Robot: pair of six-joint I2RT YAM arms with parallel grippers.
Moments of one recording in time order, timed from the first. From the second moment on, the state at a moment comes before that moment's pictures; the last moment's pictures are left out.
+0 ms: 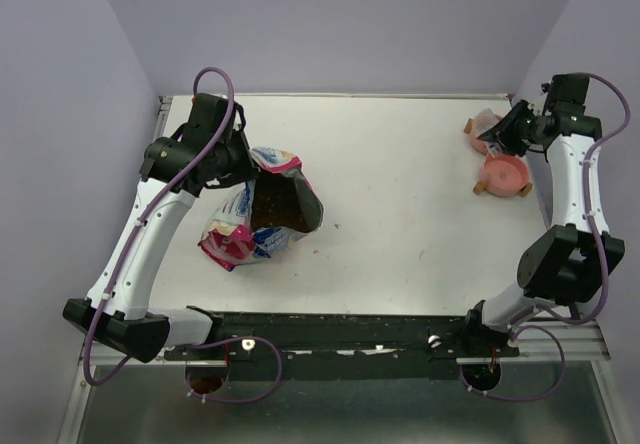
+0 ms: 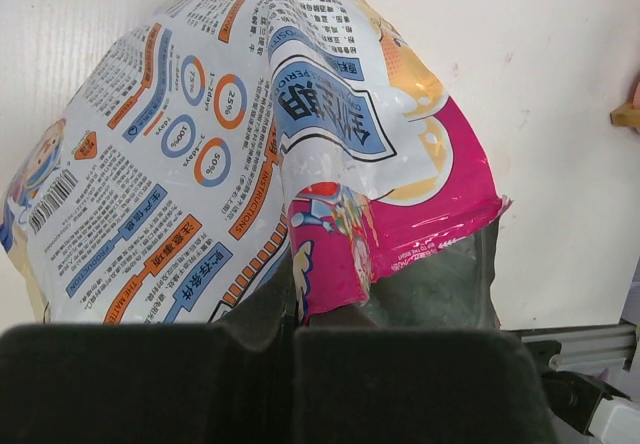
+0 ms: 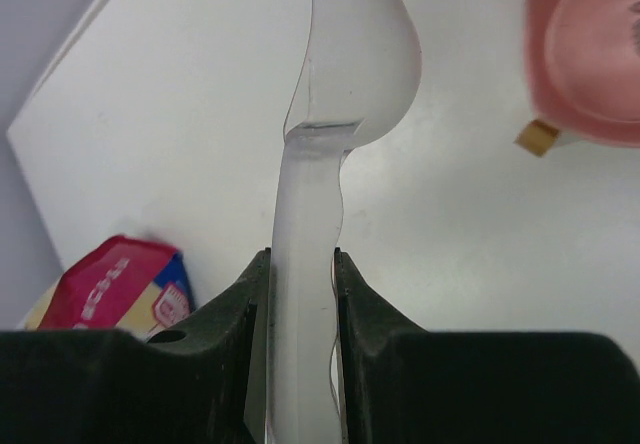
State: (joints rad) left arm -0.38 1.29 1.63 -1.15 -0.03 -0.64; right arm -0.28 1.62 1.61 -0.86 -0.31 0.46
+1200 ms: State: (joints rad) left arm -0.52 1.46 1.69 -1.10 0.22 -0.64; right arm 0.65 1.61 1.75 -1.17 -0.63 0.58
